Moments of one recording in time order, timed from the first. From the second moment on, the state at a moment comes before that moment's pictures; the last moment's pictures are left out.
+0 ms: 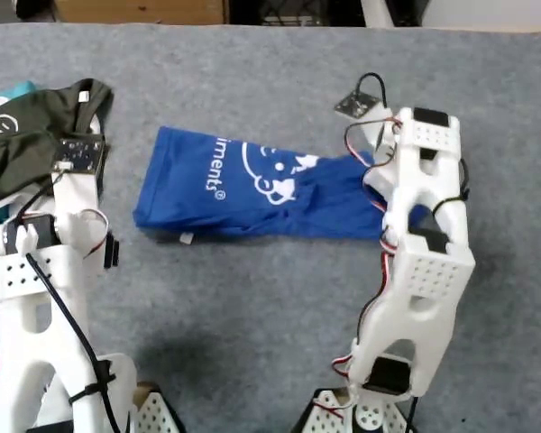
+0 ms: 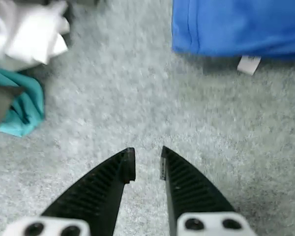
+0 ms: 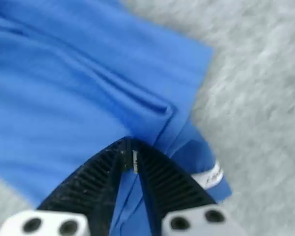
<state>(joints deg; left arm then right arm) -17.3 -40.4 40.5 80.3 -15.4 12.7 37.6 -21.7 79.3 56.5</state>
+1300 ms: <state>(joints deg) -6.2 62.6 -55.6 100.2 -13.1 11.1 19.8 -37.8 87.6 31.5</state>
